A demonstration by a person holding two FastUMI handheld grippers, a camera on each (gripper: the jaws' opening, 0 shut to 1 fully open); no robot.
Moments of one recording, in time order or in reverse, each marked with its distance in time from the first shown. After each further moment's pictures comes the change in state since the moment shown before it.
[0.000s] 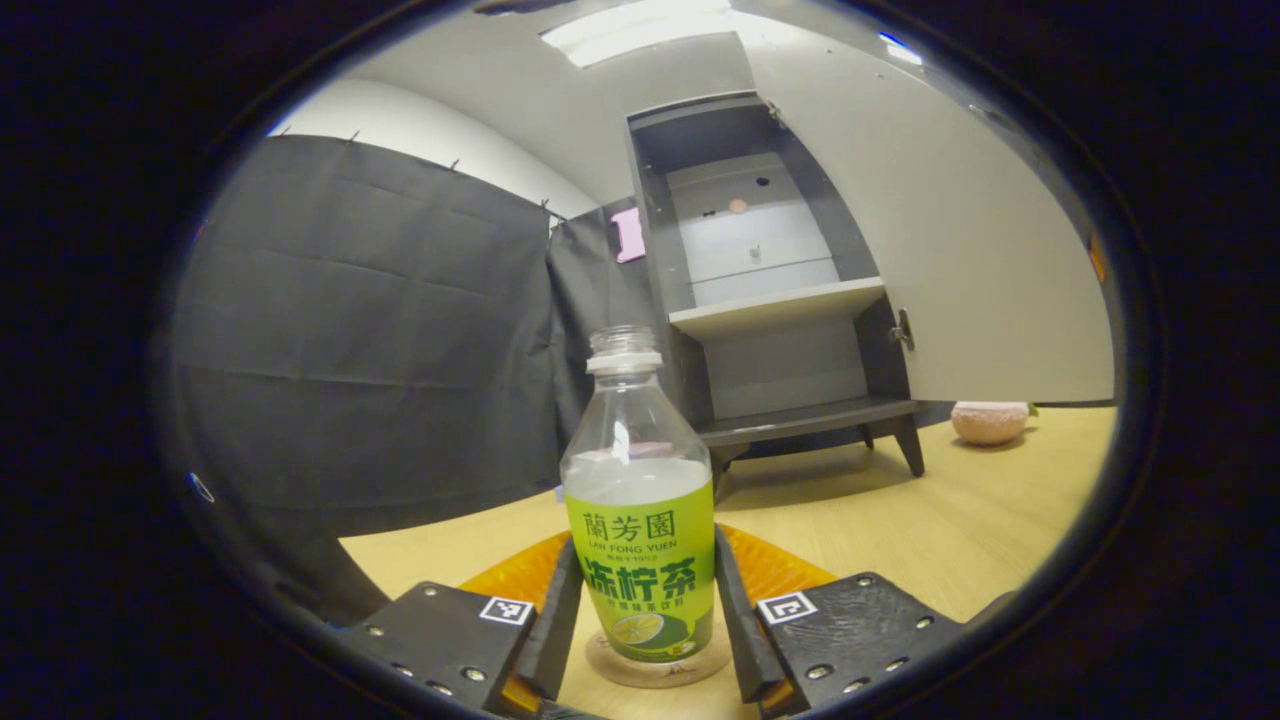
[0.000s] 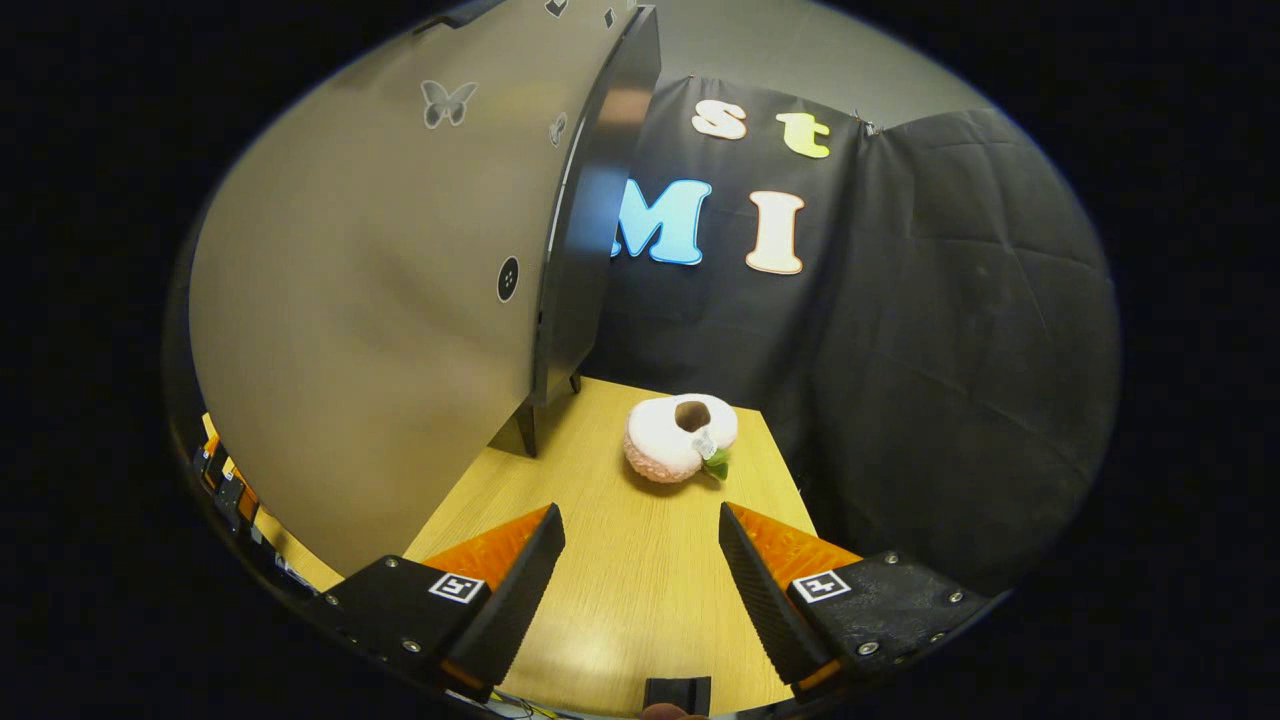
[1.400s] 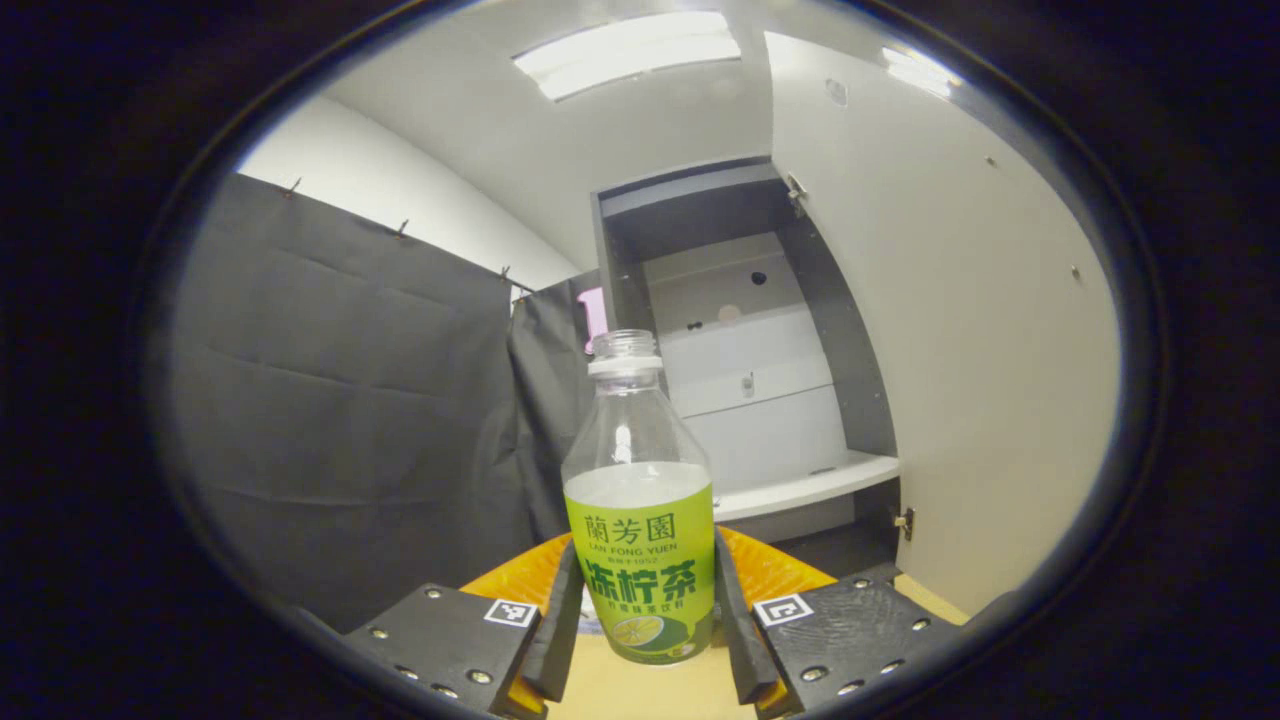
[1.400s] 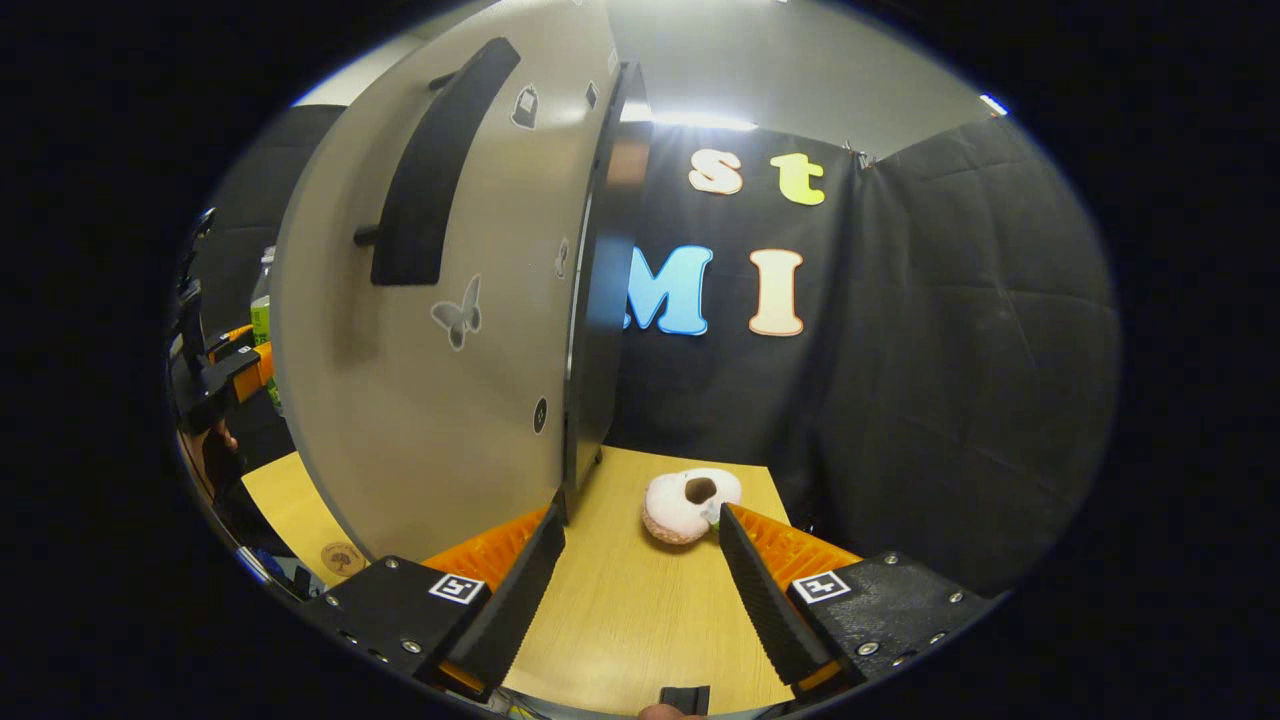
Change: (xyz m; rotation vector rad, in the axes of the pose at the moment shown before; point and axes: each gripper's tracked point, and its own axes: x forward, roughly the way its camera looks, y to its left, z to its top) left arm -0.010 -0.011 0.007 0.050 -0.125 -0.090; right arm -0.065 -0.005 0.099 0.060 -0.101 0.057
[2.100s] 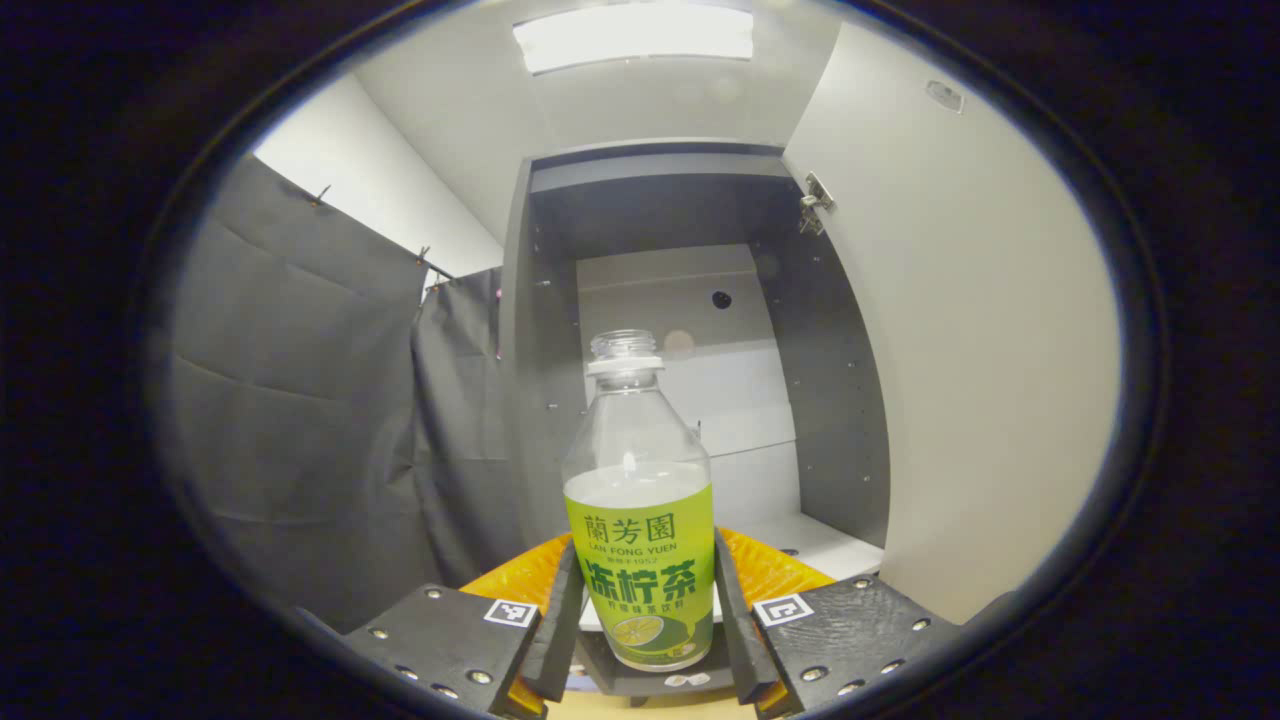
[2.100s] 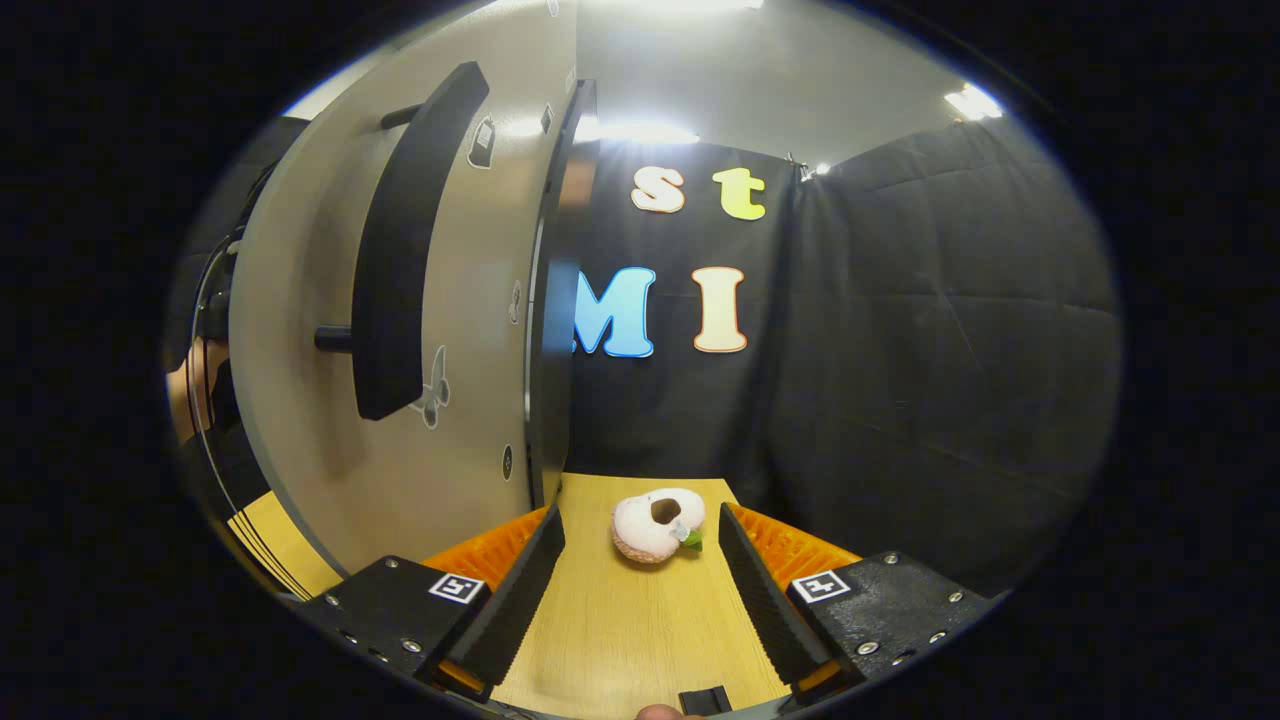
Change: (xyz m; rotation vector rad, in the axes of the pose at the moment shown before) left arm -0.005 -0.005 0.003 -0.089 -0.012 -0.238; right arm -0.005 0.001 0.054 0.065 -0.079 -0.167
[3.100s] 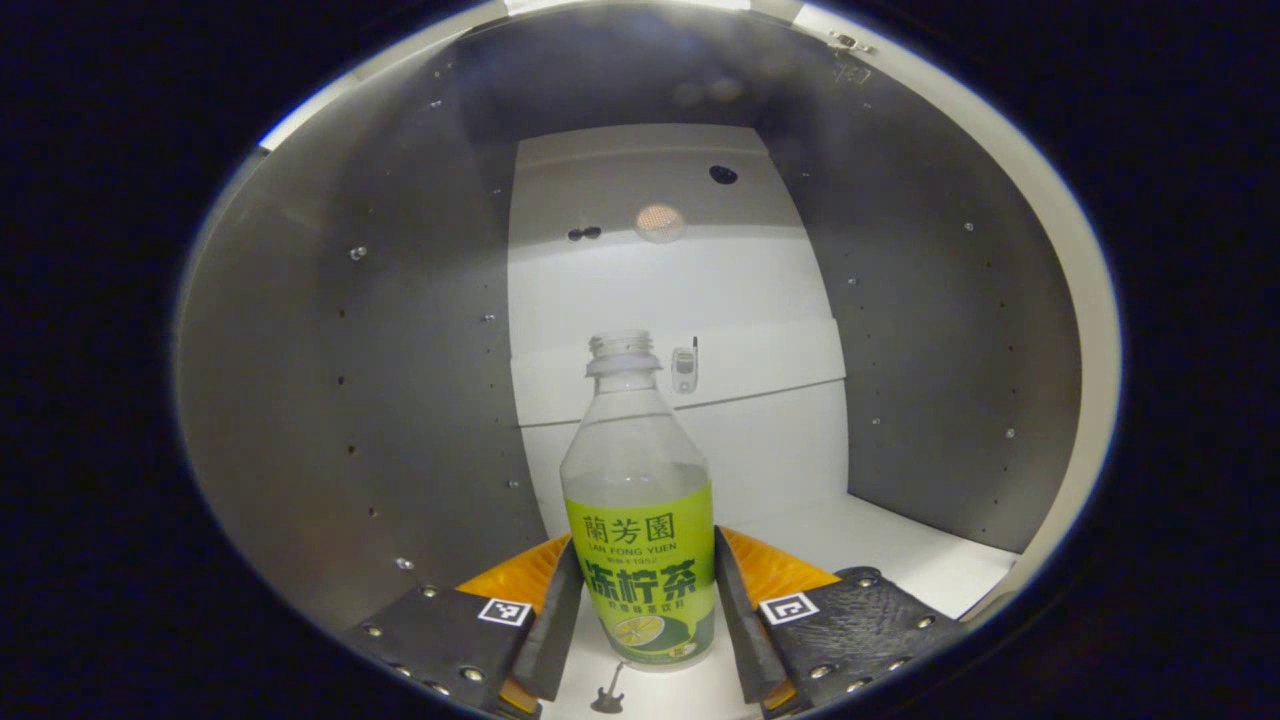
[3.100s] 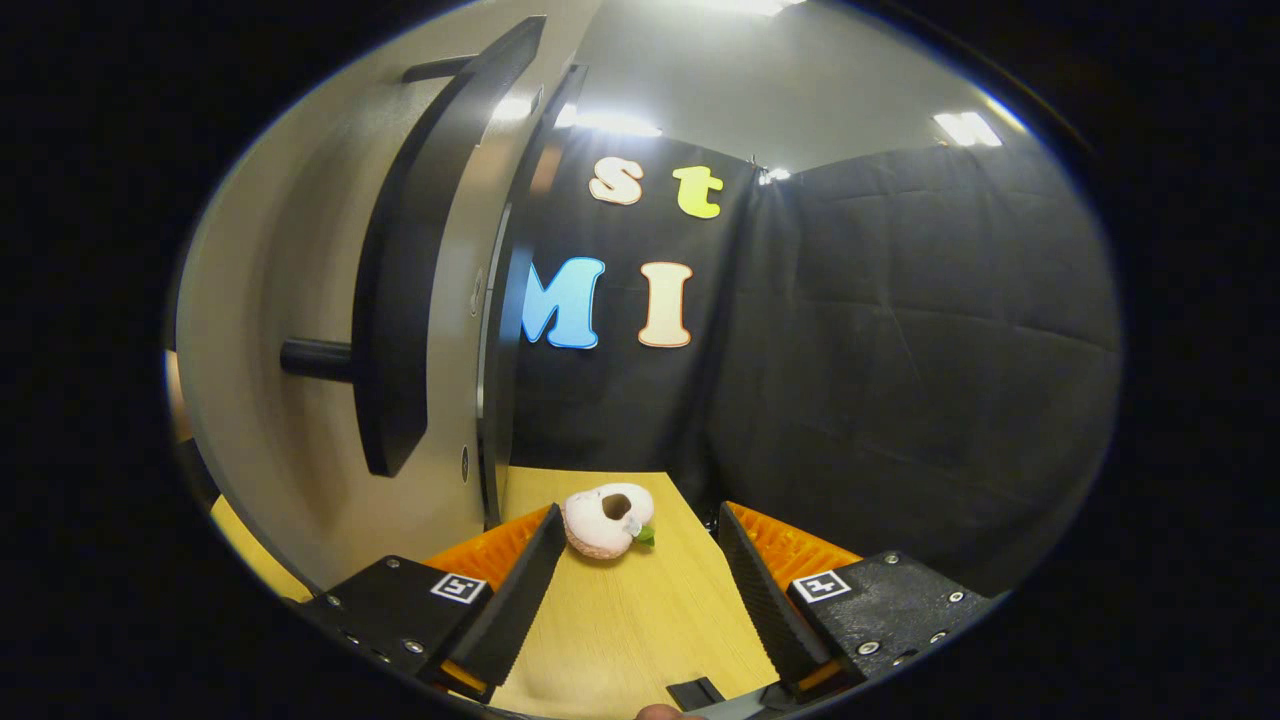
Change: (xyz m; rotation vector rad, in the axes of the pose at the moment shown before) left arm 0.024 -0.006 -0.045 -0.024 0.124 -0.076; right arm 0.001 0.002 0.007 -0.034 0.040 -0.252
